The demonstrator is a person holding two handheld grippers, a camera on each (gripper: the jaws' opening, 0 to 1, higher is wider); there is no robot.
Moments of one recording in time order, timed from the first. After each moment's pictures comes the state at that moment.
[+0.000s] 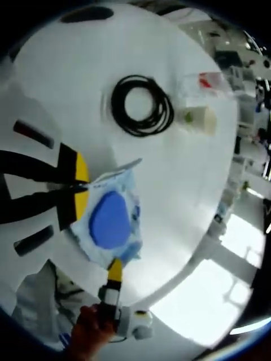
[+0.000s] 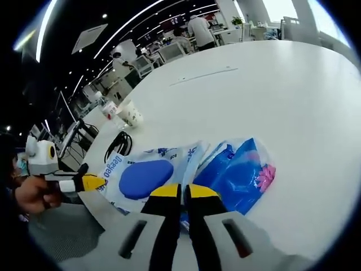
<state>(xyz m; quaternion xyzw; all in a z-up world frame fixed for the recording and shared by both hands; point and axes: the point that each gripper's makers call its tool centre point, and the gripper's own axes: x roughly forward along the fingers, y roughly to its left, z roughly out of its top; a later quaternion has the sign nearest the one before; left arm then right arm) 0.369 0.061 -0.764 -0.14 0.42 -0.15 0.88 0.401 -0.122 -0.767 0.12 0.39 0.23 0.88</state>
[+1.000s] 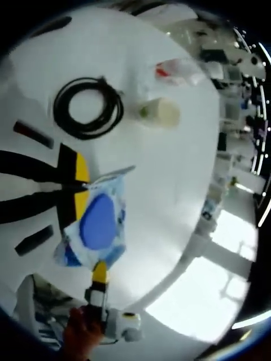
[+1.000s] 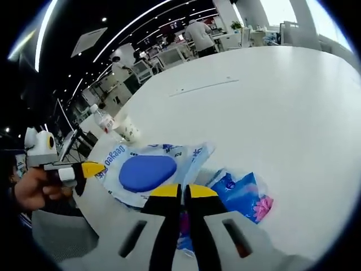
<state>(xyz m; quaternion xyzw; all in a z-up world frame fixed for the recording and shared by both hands) 0.443 0.066 -0.727 -0.12 0.37 -0.16 0.91 0.448 -0.117 -0.747 0.12 0.38 0.22 0.89</state>
